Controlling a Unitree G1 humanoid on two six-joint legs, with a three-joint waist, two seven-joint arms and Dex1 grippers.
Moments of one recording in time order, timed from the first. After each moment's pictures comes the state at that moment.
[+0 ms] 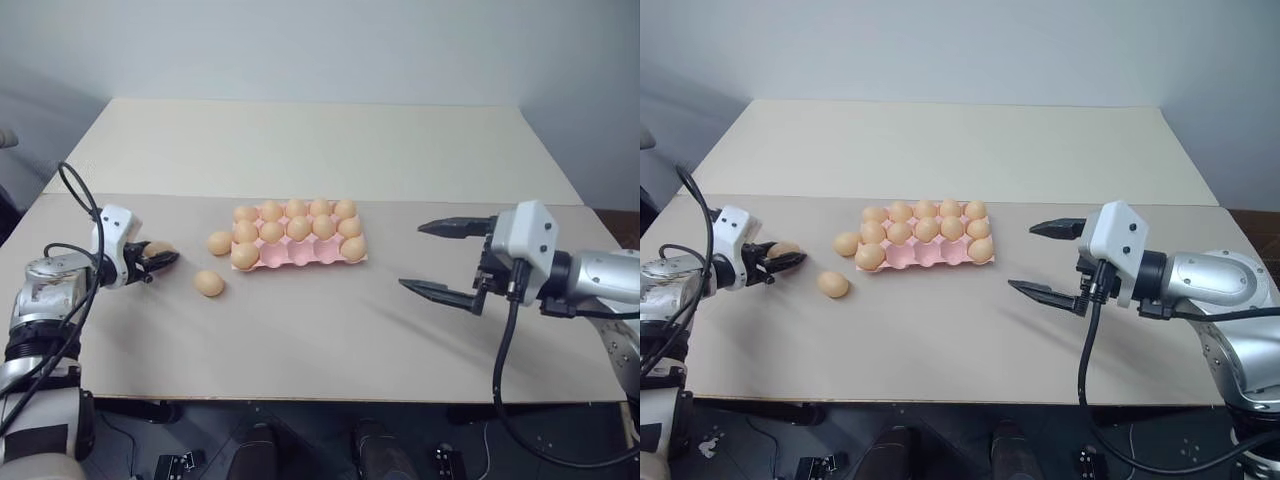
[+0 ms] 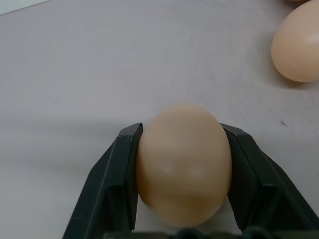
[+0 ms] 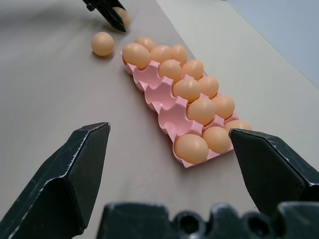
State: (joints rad) left arm -0.63 0.83 0.12 0.66 -0.19 0.37 -0.89; right arm -0.30 -0.91 -0.17 -0.53 0.56 0.49 0.94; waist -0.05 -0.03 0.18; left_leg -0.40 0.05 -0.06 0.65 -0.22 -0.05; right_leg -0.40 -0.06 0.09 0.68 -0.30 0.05
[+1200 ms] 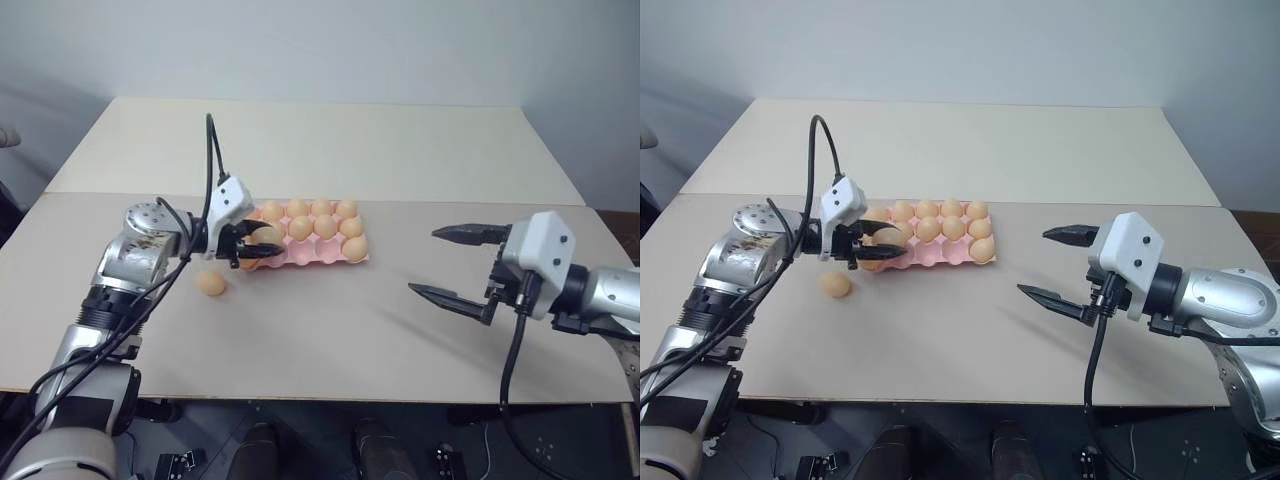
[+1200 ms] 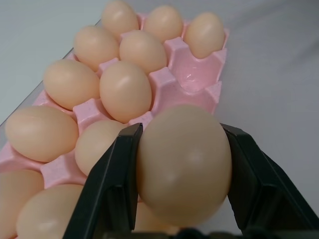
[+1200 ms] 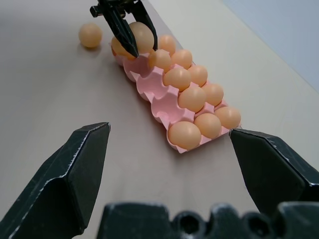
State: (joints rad) left arm -0.80 0.67 -0.17 0.31 -0.21 0.41 -1.18; right arm -0.18 -0.92 -0.27 -0.64 0.59 0.53 0.87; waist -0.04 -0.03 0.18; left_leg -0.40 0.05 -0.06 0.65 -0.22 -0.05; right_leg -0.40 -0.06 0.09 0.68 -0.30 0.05
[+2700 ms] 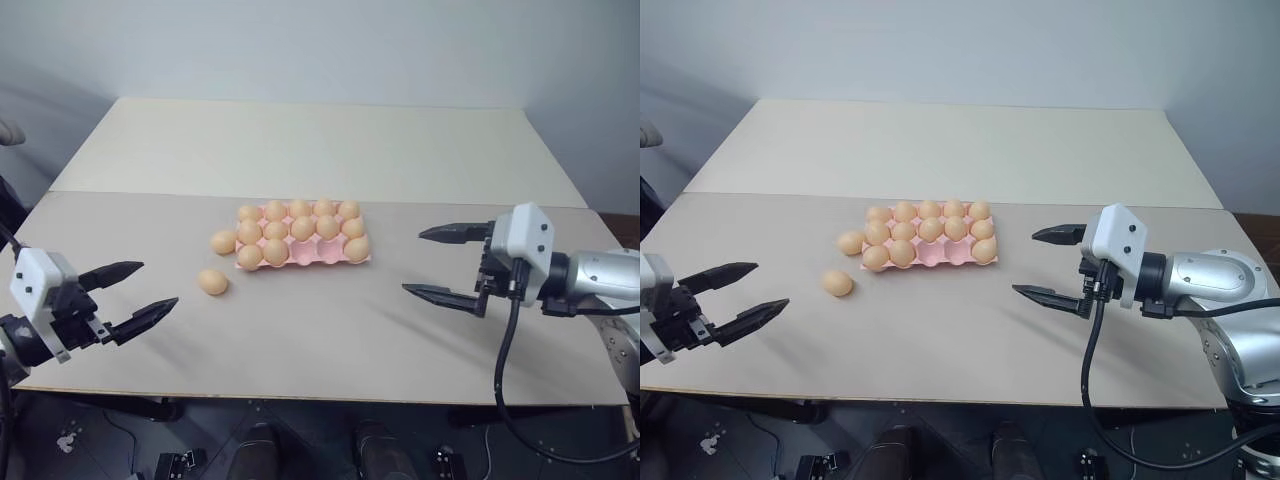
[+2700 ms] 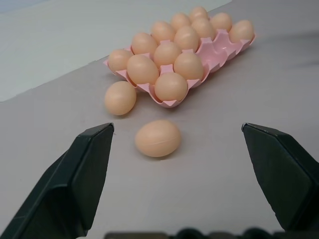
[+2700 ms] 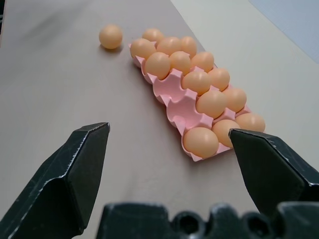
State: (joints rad) left arm 0.17 0.81 0.69 -0.42 -0.59 0.55 -1.02; right arm -0.30 -0.92 -0.16 -0.48 0.56 0.48 0.99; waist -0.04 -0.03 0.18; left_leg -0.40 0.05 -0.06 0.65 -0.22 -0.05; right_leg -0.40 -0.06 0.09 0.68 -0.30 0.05
